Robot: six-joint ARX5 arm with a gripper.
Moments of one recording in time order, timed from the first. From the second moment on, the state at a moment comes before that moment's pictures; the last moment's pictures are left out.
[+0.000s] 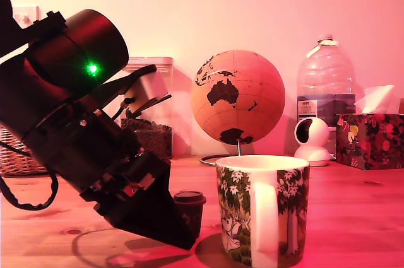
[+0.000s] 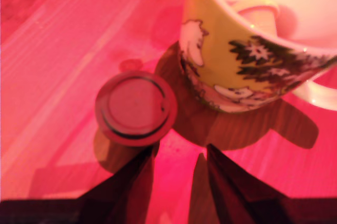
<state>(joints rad) -0.75 1.65 0.59 0.19 0.35 0.12</state>
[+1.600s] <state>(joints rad) -0.74 1.78 0.64 0.45 0.31 0.14</state>
